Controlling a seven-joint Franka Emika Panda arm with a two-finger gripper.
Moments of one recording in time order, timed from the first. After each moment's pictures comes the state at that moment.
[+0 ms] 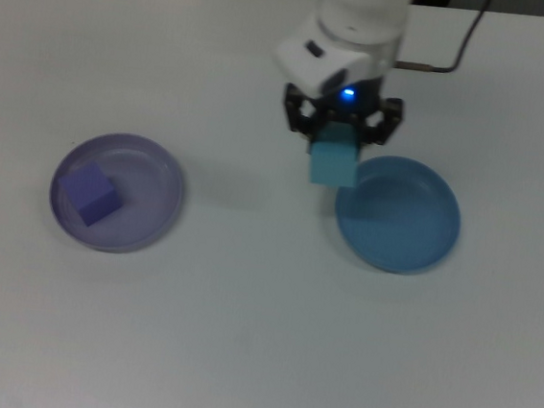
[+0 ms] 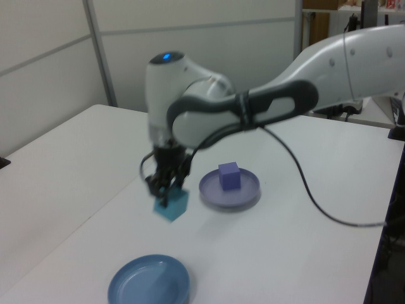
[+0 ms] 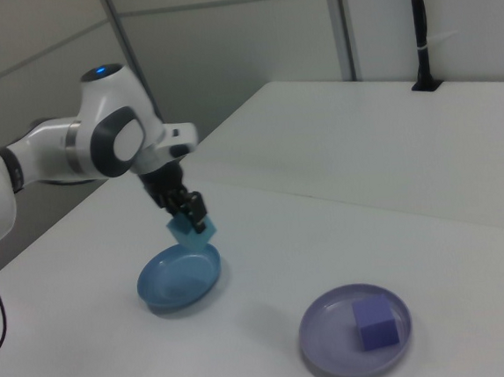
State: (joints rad) arm 0.22 0.28 0.10 -1.58 -0.05 2.00 0.35
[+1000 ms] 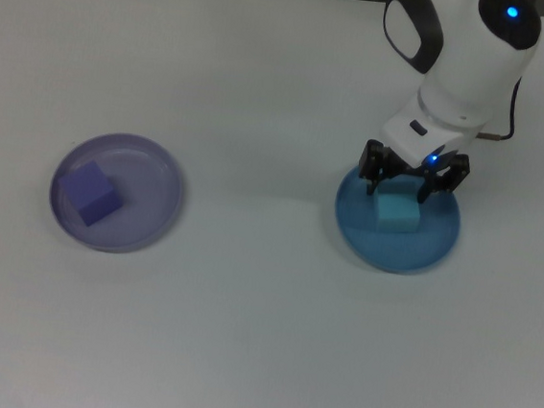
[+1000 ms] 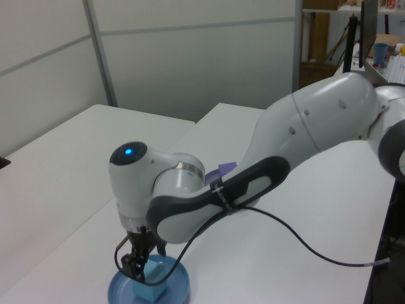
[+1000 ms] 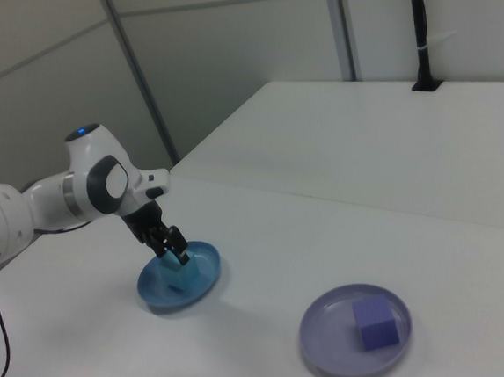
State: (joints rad) arm 0.39 0.47 0.10 -1.57 -0.19 2.11 0.55
